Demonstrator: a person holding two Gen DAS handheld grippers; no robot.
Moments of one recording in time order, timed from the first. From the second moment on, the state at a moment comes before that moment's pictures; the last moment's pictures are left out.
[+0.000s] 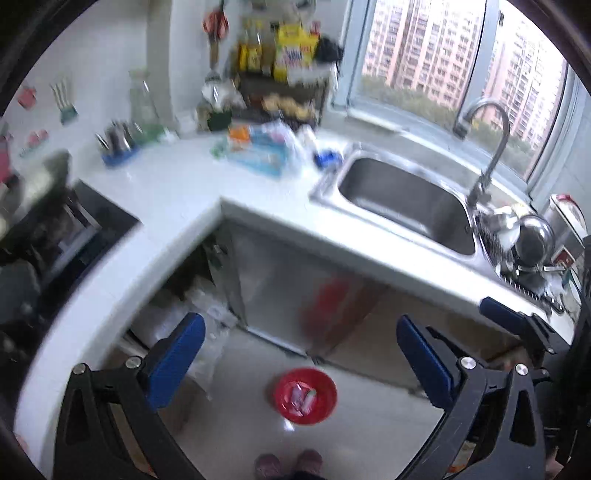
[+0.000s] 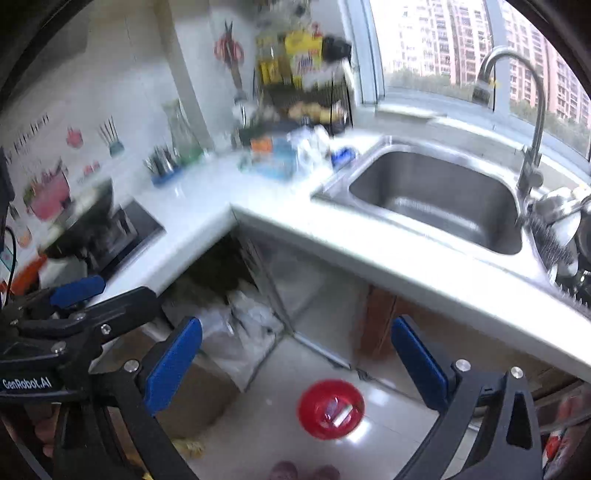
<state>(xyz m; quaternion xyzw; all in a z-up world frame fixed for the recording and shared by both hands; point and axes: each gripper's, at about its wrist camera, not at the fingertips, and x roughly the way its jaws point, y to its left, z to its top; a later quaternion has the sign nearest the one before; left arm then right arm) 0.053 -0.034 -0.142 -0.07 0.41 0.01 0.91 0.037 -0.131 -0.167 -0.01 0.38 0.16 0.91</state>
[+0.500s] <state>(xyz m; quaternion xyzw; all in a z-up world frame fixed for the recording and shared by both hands) 0.042 -0.016 -0.045 -0.05 0.32 0.07 0.94 0.044 -0.102 -0.083 -0.05 0.27 0.15 0.95</state>
